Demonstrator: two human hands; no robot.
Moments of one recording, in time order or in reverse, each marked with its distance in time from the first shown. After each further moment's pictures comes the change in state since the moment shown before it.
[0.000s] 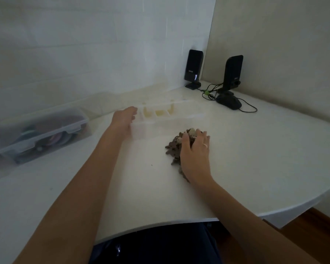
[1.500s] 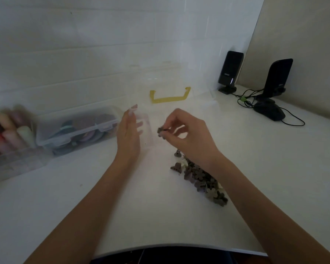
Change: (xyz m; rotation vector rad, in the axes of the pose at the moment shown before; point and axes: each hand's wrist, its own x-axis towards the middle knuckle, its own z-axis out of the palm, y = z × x) left_hand -0.046 -0.032 -0.048 -0.107 0.150 0.490; right_hand 0.026 -0.080 0.021 0.243 -0.431 -0.720
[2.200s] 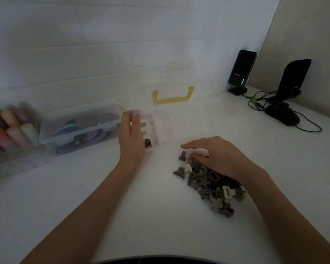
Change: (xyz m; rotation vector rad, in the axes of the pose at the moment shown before) left_hand -0.001 -0.003 0.002 0.050 0.123 0.059; right_hand -0.013 0.055 -0.041 -0.561 -0.447 0.158
